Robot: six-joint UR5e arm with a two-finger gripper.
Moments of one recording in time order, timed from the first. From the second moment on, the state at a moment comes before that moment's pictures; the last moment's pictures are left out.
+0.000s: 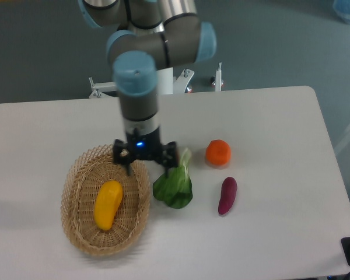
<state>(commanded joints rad) 2.14 -1.85 -1.80 -0.83 1.52 0.30</state>
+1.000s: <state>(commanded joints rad) 2.04 -2.02 -1.81 -0.75 1.58 0.42</state>
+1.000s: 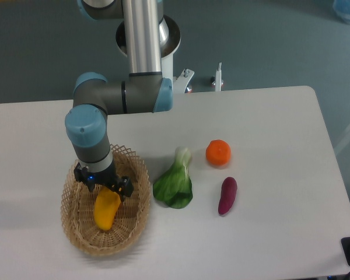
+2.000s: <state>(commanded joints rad) 2.06 -1.93 -1.80 -0.76 1.59 0.43</state>
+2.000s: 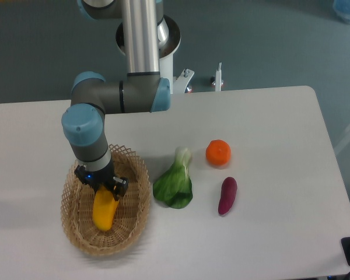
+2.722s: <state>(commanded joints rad) 2.47 -1.73 -1.79 -0.89 1.56 0.84</state>
